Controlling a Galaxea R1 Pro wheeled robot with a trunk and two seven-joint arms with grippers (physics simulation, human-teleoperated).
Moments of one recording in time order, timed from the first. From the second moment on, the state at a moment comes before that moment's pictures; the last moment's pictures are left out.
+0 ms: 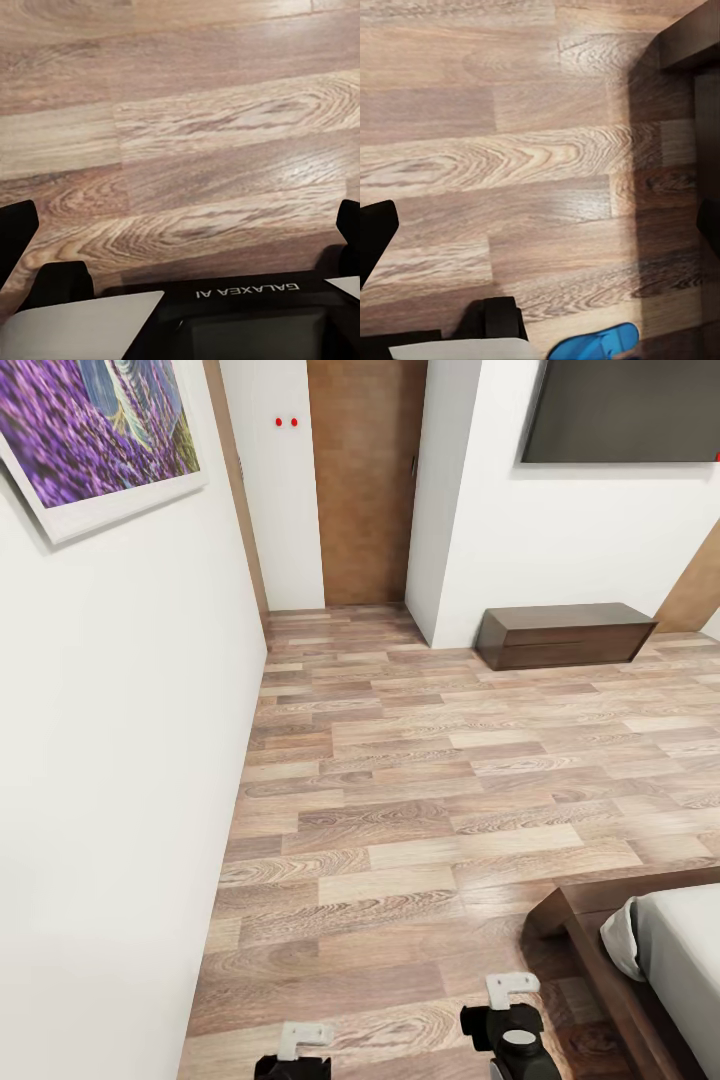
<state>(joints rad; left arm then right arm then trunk) -0.23 -0.10 -0.43 -0.70 0.36 0.23 0.26 -0.11 0.02 0.14 -1.18 -0.01 0.56 -0.30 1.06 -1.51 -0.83</state>
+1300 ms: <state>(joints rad) -0.23 -0.10 -0.43 -0.36 0.36 0.07 0.25 -0.10 0.02 0.11 -0.83 0.00 0.37 -0.30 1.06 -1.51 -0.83</state>
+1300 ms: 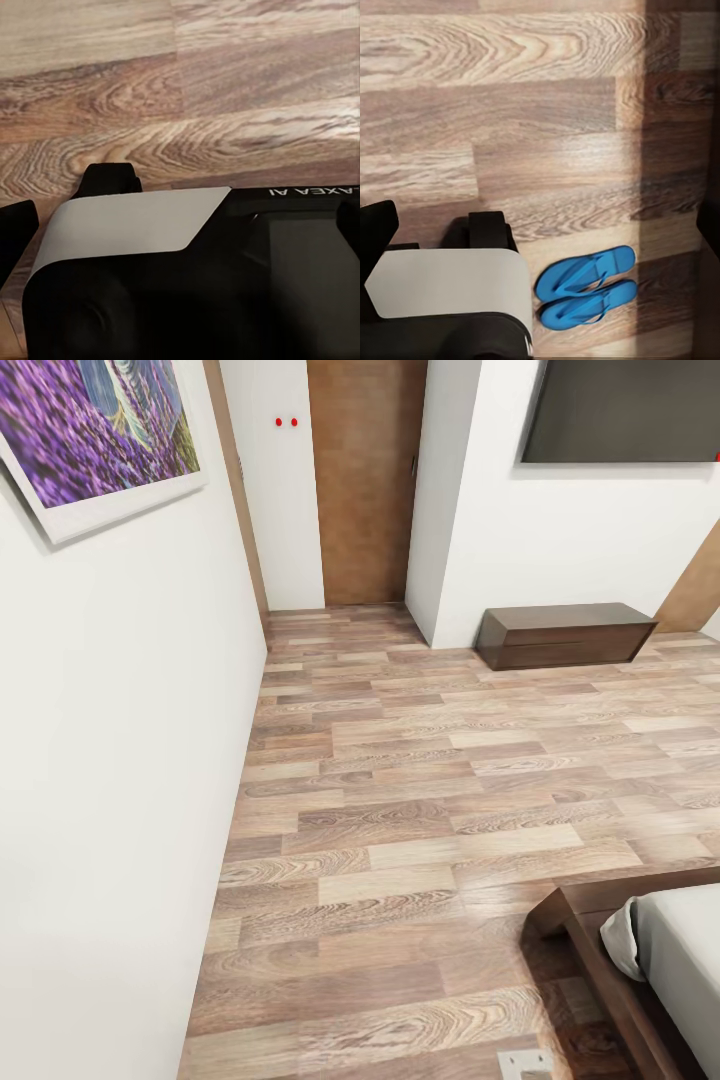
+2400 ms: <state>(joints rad) -0.23 -0.09 -0.43 -0.33 0.36 0.00 0.25 -0.10 0.02 0.11 -0.54 0.00 0.16 -0.30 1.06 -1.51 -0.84</state>
